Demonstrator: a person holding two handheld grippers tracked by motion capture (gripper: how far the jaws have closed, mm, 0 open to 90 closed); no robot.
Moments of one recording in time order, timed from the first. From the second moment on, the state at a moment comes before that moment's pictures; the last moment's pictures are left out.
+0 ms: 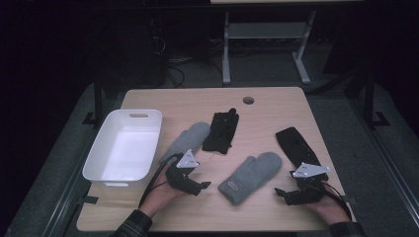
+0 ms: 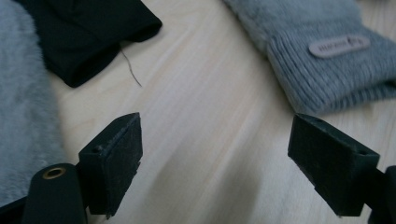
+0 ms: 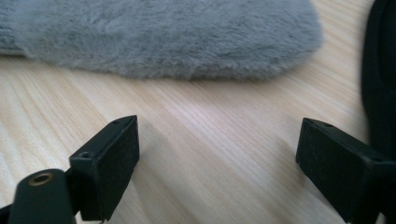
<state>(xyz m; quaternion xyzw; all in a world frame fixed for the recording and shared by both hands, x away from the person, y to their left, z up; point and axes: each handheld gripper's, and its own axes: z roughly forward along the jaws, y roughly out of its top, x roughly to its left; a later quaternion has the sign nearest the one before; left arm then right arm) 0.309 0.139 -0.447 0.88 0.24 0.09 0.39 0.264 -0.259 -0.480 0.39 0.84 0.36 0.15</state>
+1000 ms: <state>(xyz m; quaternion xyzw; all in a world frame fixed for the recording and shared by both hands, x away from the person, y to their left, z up) 0.390 0.146 -0.427 0.83 0.38 0.18 0.36 0.264 -0.260 -0.482 0.39 0.83 0.37 0.15</state>
